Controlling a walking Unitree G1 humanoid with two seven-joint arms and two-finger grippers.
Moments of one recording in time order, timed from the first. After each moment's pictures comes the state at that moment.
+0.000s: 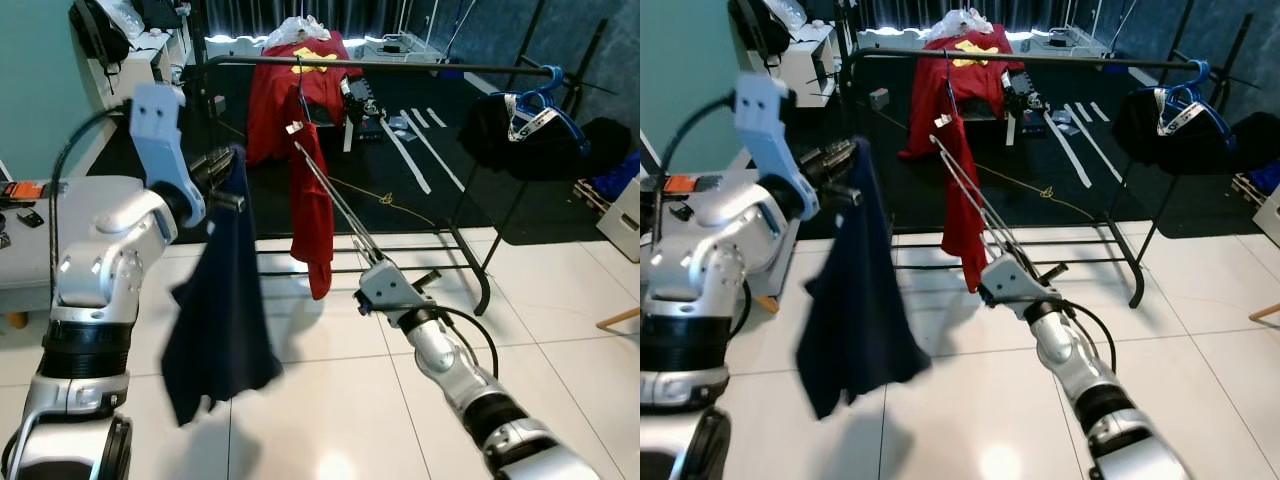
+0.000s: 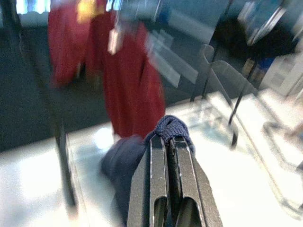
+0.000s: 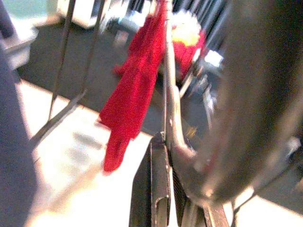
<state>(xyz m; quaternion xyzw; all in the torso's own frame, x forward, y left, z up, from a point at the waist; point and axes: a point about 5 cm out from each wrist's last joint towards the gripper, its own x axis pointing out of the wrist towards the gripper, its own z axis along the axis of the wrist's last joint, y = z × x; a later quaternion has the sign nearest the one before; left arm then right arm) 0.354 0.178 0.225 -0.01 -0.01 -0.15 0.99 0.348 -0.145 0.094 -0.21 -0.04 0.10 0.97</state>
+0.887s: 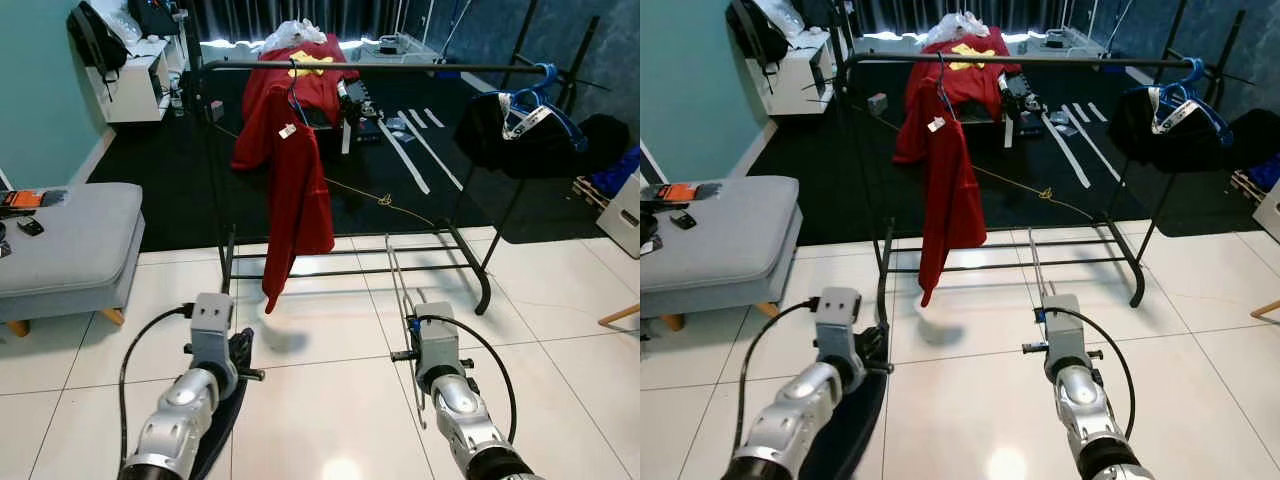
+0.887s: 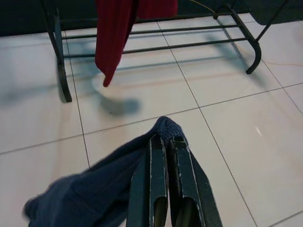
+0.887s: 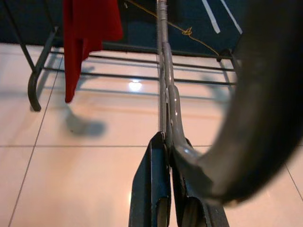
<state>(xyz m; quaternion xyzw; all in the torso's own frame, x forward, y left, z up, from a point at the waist) 0.297 0.142 0.057 -0.03 0.15 -0.09 0.98 0.313 -0.190 0.036 -0.08 0.13 -0.01 0.99</state>
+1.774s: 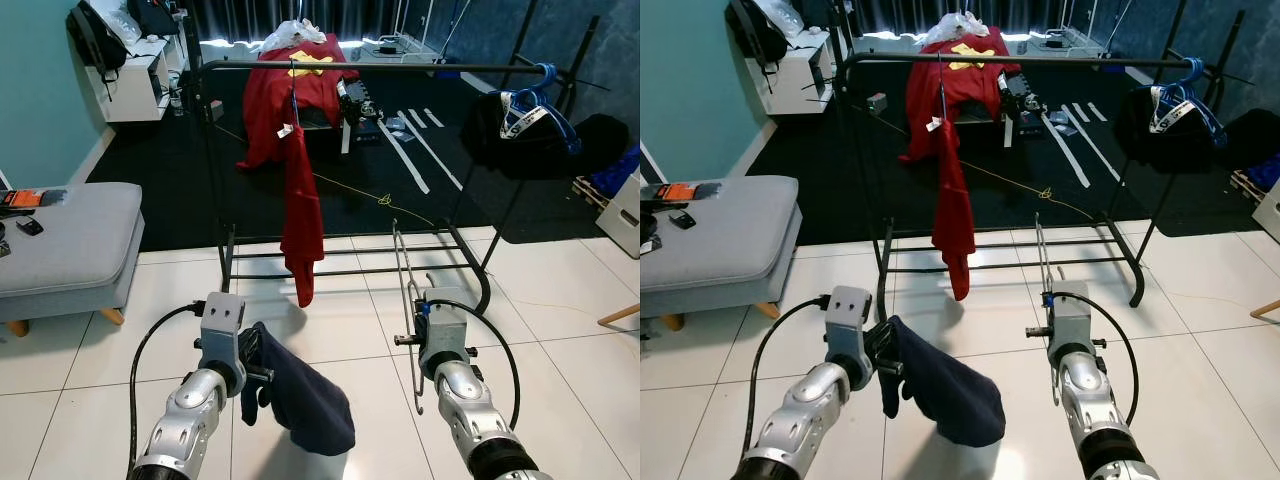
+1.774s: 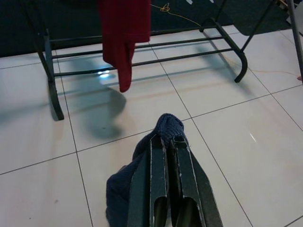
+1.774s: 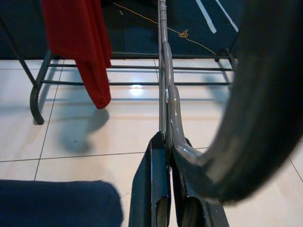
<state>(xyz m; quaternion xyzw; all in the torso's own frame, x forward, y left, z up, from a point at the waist) 0.298 0.132 0.061 -0.03 0.12 -0.12 0.98 0.320 -0.193 0.049 -0.05 0.13 -0.03 0.99</state>
